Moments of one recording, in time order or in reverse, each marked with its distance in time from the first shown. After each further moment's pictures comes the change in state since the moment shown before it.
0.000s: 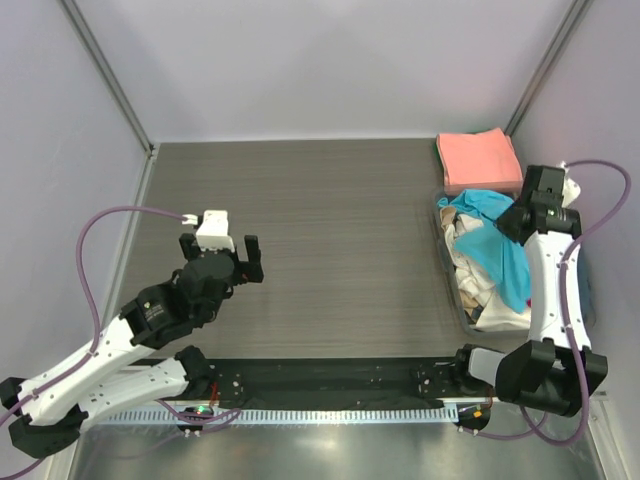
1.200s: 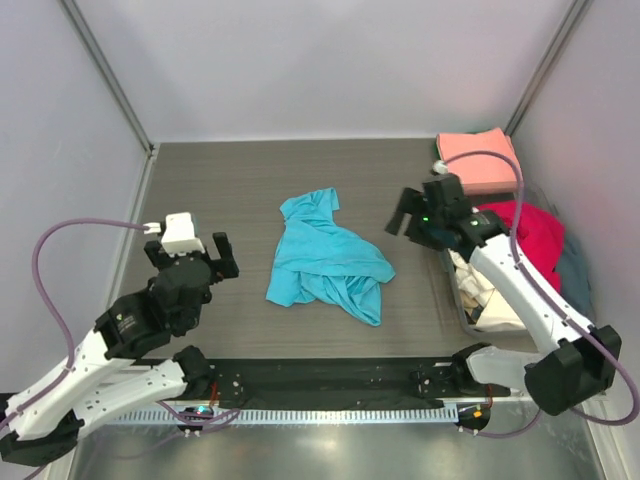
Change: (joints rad) left arm 0.008 -0.109 0.037 -0.123 -0.185 -0.037; right arm 0.579 0.014 -0.047 0.091 -0.154 0.135
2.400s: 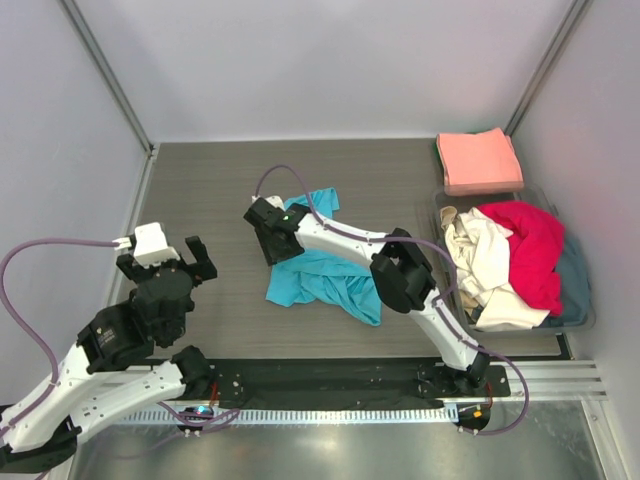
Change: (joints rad) left arm 0.000 -0.081 0.003 -0.076 -0.161 -0.024; right arm 0.690 1.133 0.967 -0.070 0.176 -0.150
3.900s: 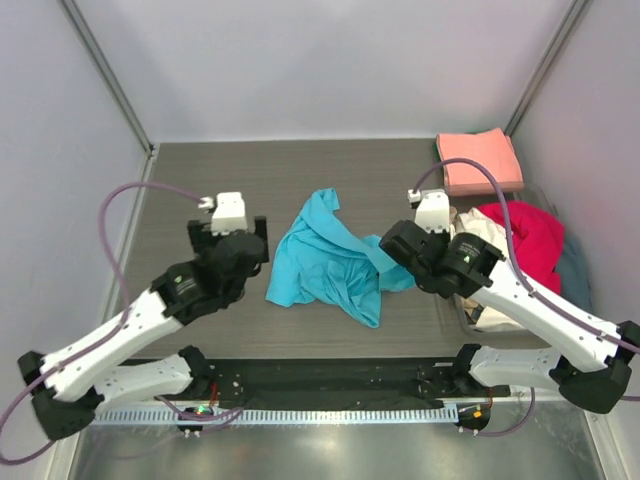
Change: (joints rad) left arm 0.021 0.377 0.061 0.149 0.127 0.029; right arm -0.042 -1.195 -0.762 -0.408 0.594 0.197
